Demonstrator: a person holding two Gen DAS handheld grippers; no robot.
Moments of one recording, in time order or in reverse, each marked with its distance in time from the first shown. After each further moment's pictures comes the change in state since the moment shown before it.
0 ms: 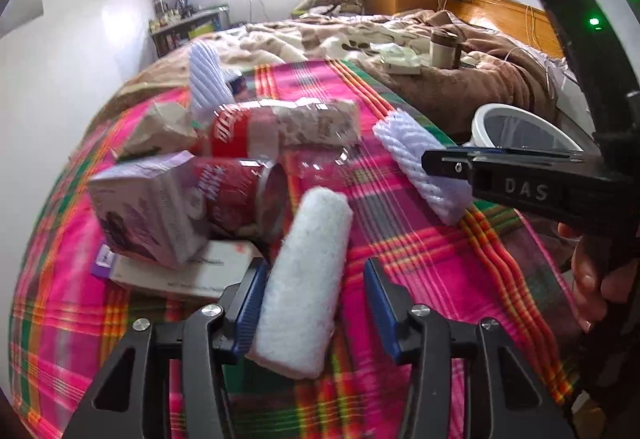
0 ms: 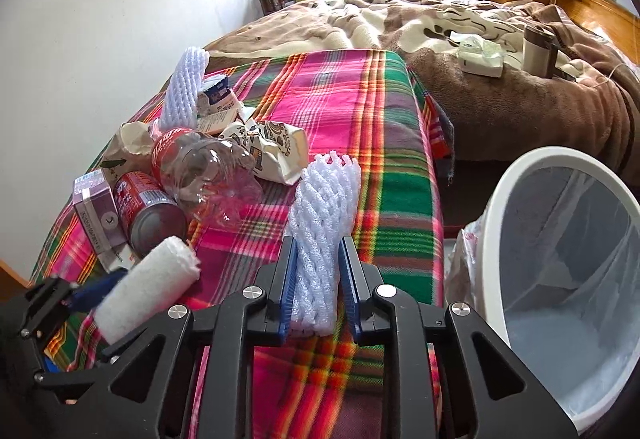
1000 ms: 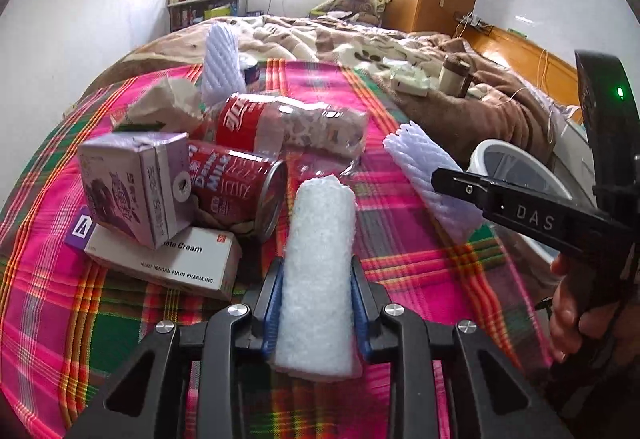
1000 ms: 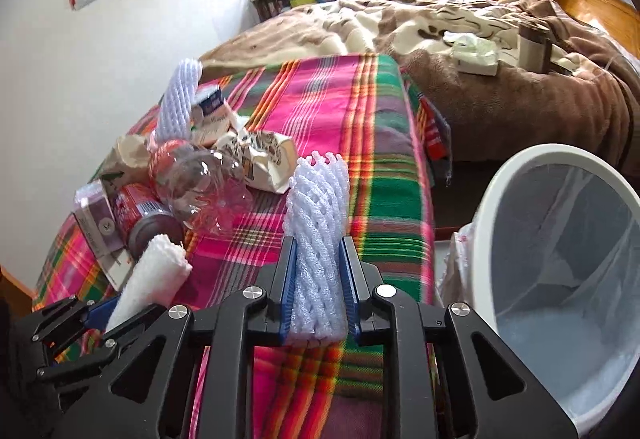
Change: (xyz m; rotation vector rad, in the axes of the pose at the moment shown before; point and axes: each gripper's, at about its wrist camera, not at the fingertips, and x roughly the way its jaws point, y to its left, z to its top) left arm -0.005 0.015 0.004 -0.165 -0.028 -0.080; right arm -0.008 -0.015 0.001 0.046 -0.034 0.026
